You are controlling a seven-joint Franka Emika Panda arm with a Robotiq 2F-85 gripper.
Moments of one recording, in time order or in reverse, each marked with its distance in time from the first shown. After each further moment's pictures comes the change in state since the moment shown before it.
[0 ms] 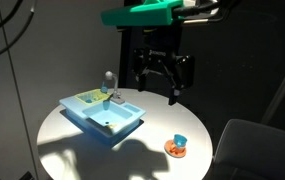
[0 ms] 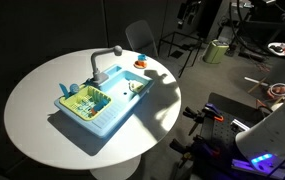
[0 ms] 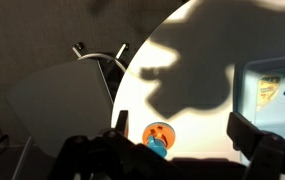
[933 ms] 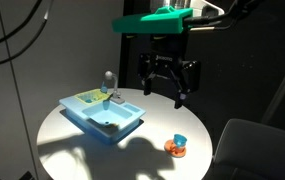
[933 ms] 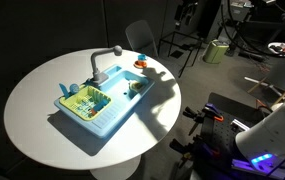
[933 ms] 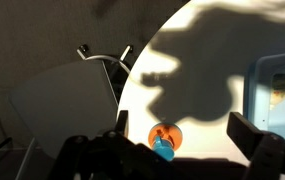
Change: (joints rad) arm -0.017 0.070 0.011 0.052 0.000 -0.001 -0.002
